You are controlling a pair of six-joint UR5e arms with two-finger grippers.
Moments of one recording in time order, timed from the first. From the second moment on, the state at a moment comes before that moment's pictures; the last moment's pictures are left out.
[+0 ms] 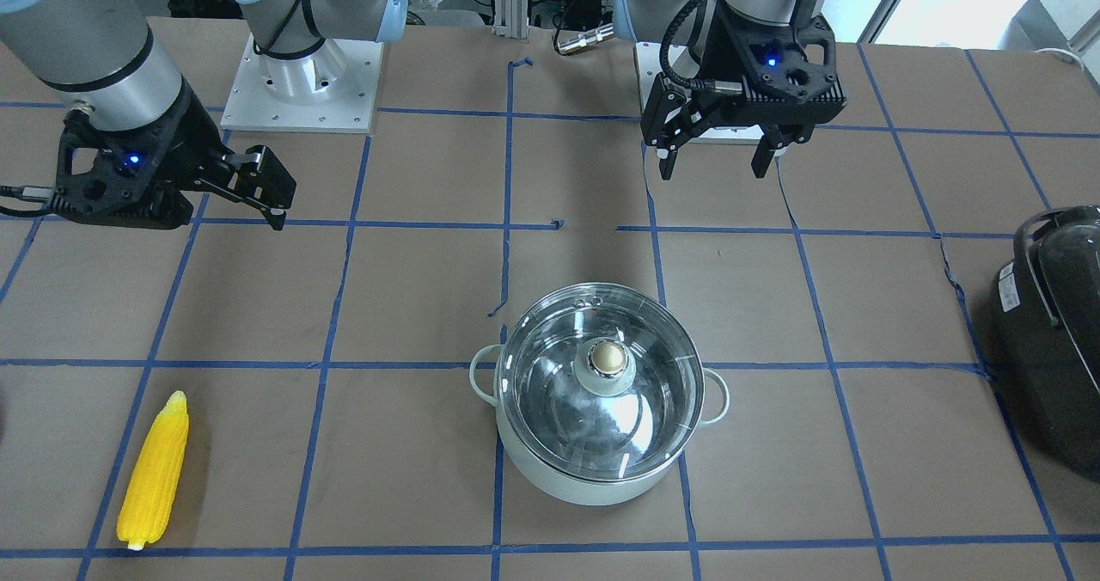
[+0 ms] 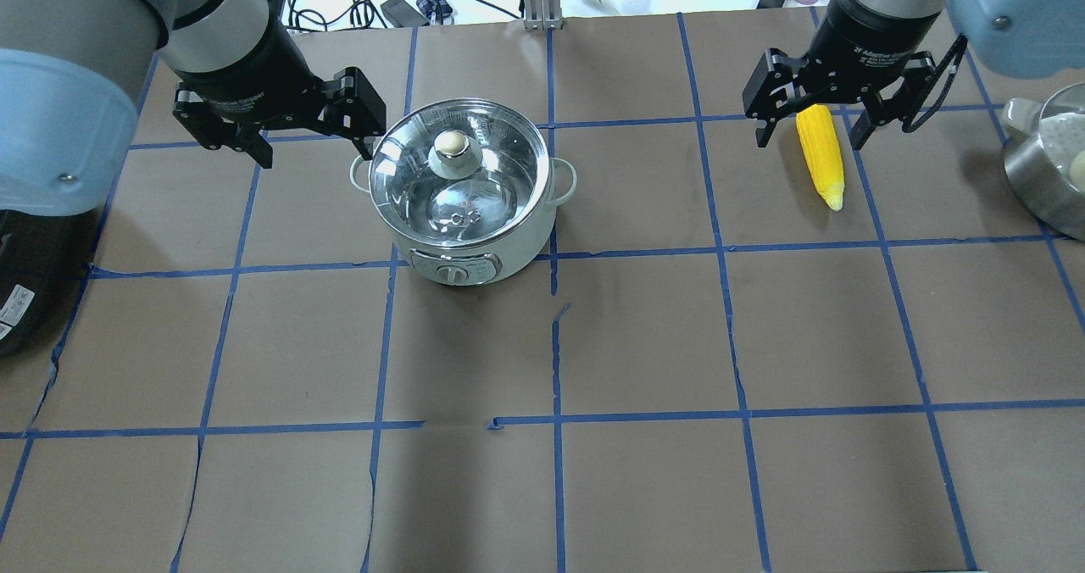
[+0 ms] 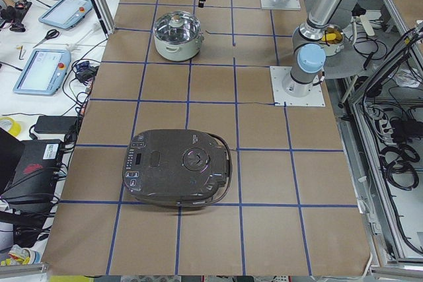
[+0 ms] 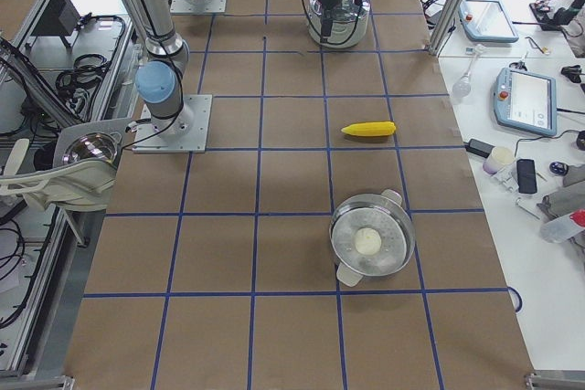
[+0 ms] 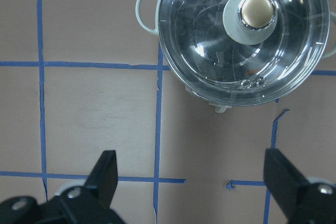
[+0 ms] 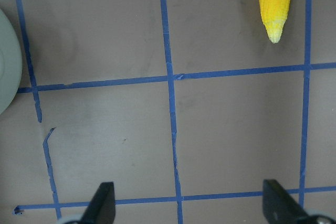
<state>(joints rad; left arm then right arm) -1.67 -1.53 -1.59 -1.47 1.60 -0.15 1.52 -1.49 1.54 -1.57 -1.54 0.02</state>
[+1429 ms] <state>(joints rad) -1.67 -1.52 -1.59 -1.48 1.60 -0.15 1.52 -1.48 1.54 -1.61 -1.54 0.02</state>
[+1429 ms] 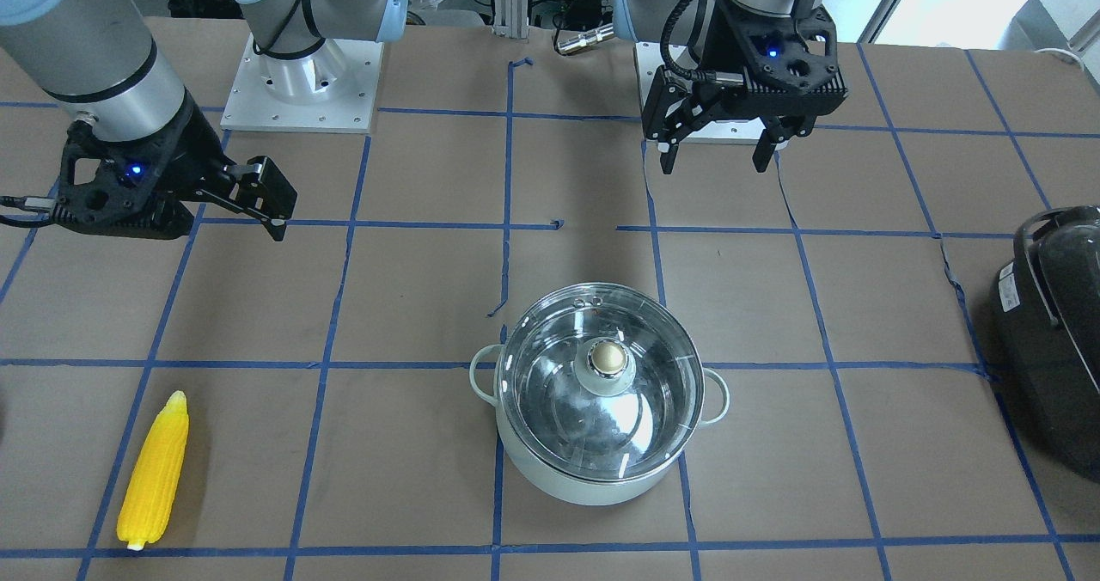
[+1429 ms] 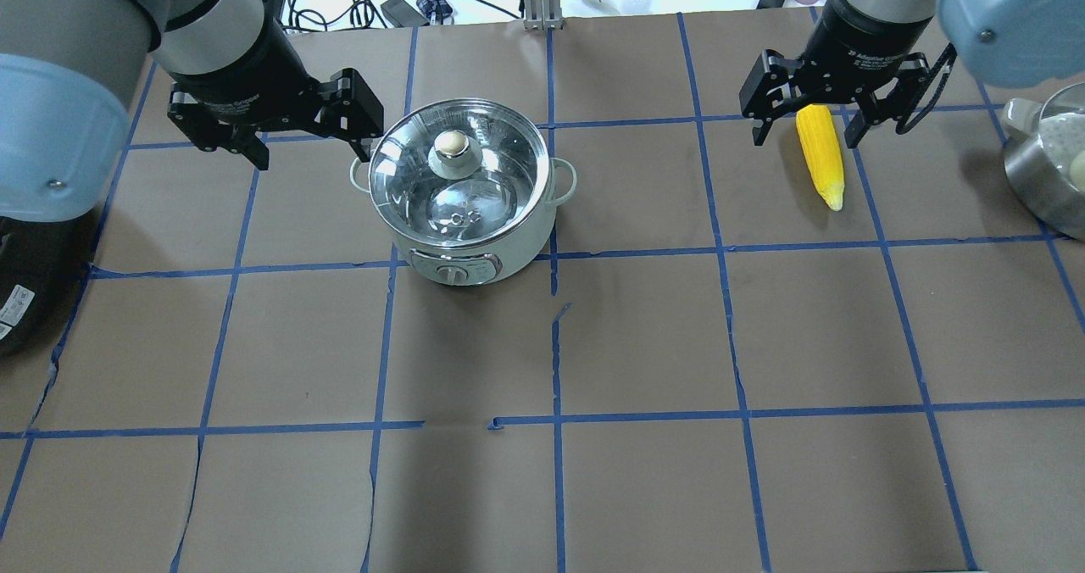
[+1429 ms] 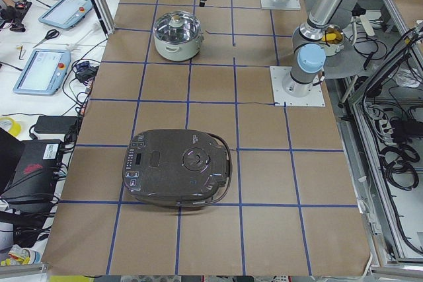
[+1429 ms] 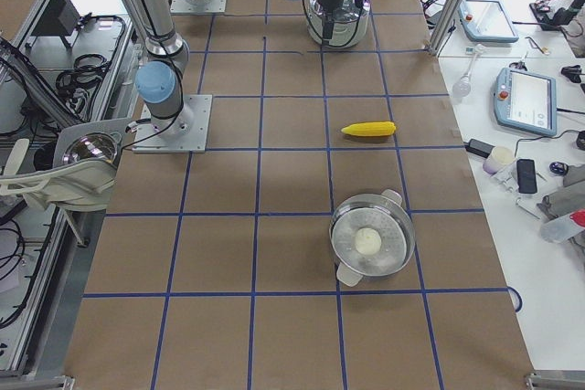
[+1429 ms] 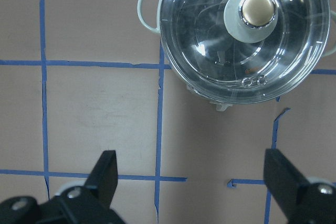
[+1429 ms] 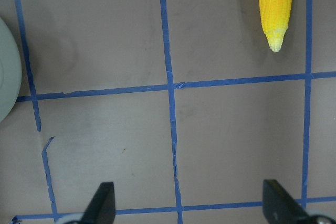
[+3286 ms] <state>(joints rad) -1.67 -1.52 -1.59 -1.48 1.60 -0.15 1.45 -1.41 1.55 -1.72 -1.57 -0.01</state>
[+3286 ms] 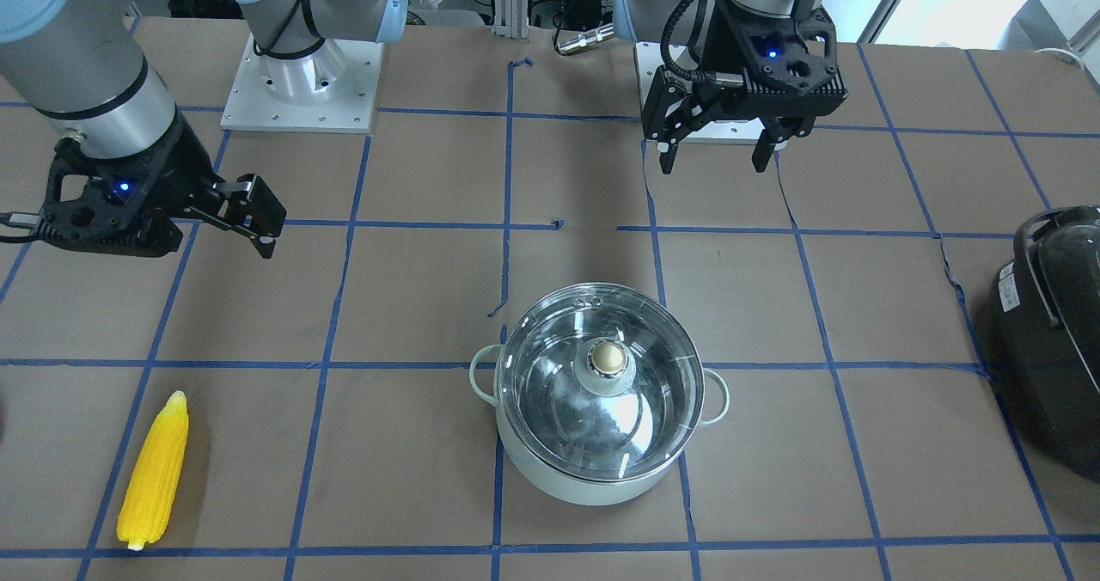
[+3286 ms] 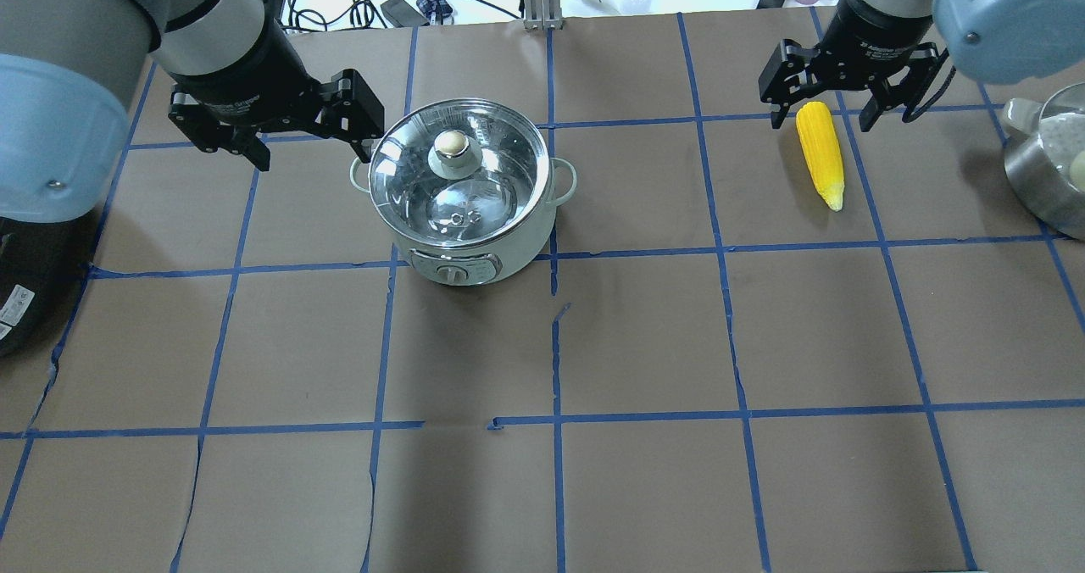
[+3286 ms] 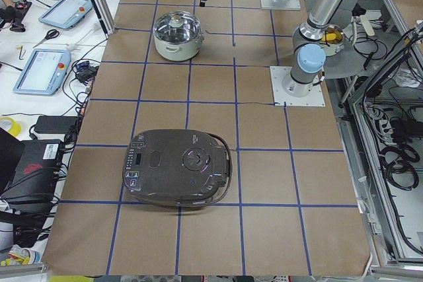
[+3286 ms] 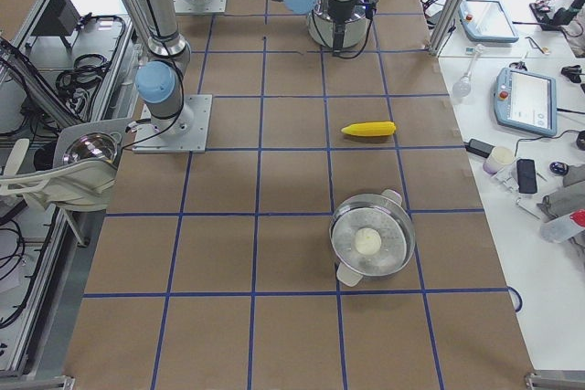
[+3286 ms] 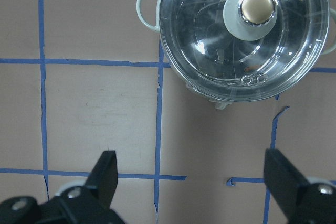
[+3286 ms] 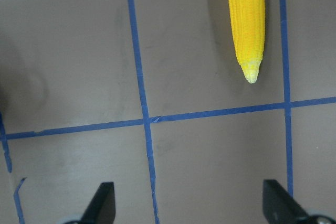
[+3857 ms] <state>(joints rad) -1.67 -1.51 -1.60 -1.48 1.61 -0.15 1.36 -1.24 1.55 -1.90 -1.57 -0.13</state>
